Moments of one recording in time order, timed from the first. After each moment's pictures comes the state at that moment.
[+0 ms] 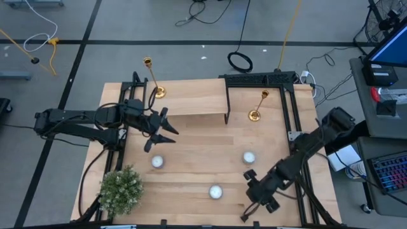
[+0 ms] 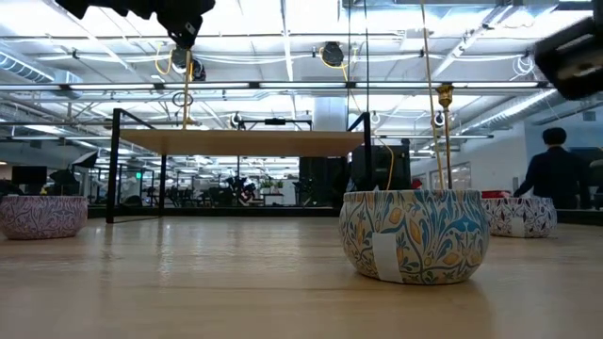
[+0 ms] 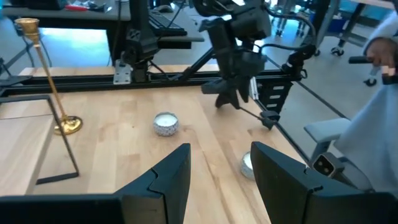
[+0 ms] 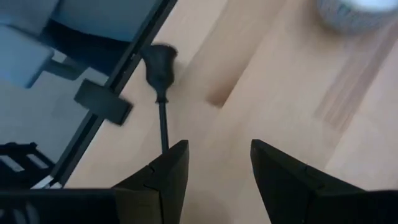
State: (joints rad) left arm 0.10 0.91 0.72 -0.09 0.41 0.02; right arm 0.74 1.51 0.89 -0.40 -0.07 0.27
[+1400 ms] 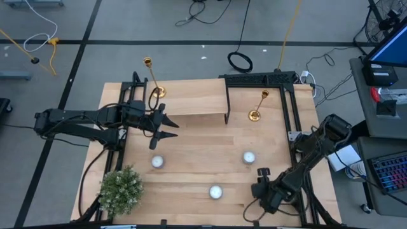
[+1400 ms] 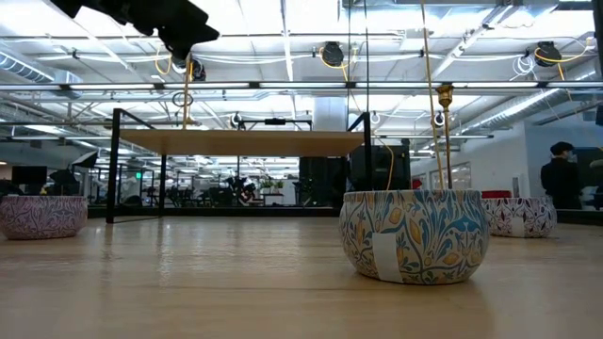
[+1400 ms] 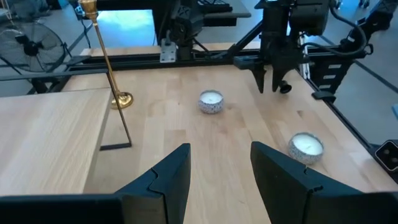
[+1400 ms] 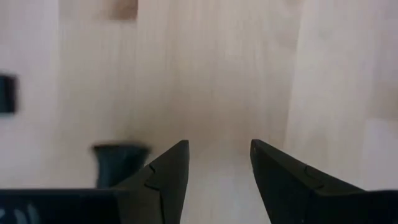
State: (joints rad) left arm 0.10 0.91 0.72 -0.17 0.22 0.08; right arm 0.86 1.62 0.89 -0.63 0.13 0.79
